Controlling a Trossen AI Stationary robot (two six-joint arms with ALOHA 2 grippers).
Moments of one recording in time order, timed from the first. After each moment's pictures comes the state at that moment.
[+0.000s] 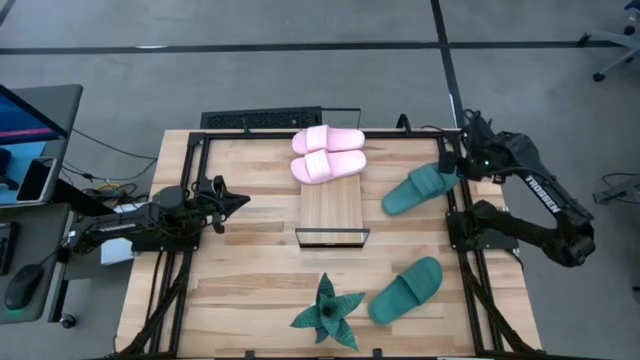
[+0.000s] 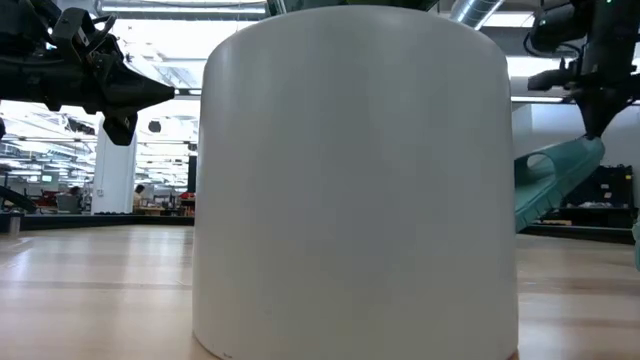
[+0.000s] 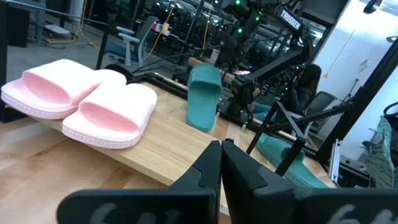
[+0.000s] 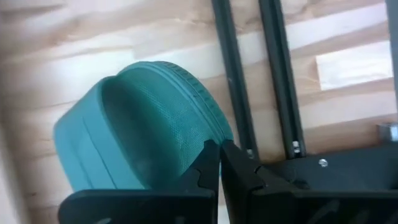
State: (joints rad) left arm 0.19 0.01 0.01 0.03 -0.01 -0.41; right arm -1.01 0.82 0.93 -1.42 0.05 0.71
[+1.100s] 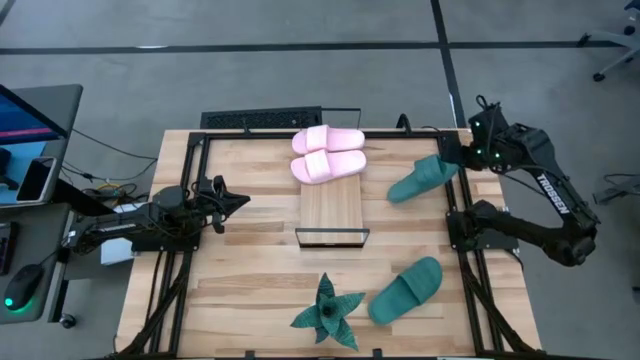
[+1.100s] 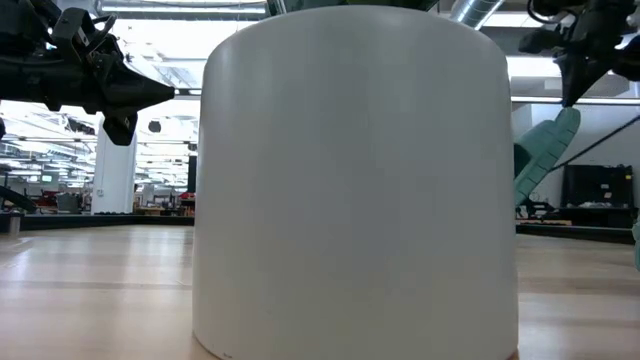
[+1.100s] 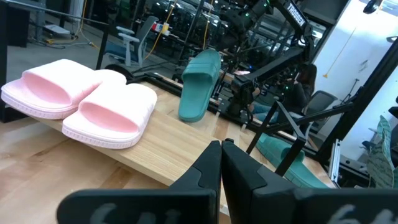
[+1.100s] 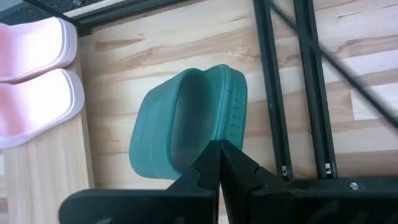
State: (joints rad) left arm 0.19 0.01 0.01 0.03 -0.01 -0.41; right arm -1.01 0.84 1.10 -1.41 -0.02 0.67
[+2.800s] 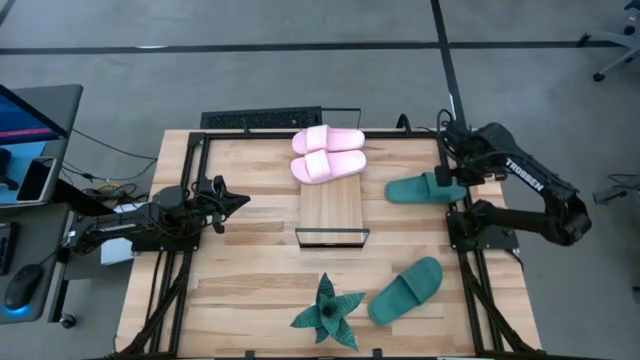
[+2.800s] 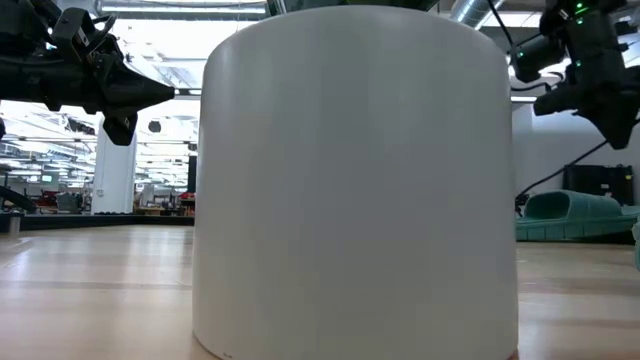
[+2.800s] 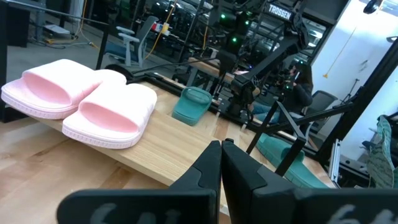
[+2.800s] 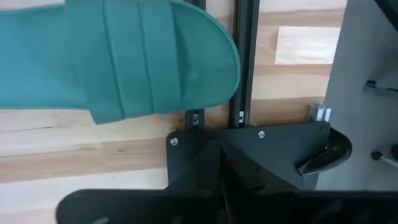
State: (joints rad) left arm 0.19 0.01 0.01 0.03 -0.01 -0.41; right arm -0.96 1.02 0.92 -1.57 0.12 0.57
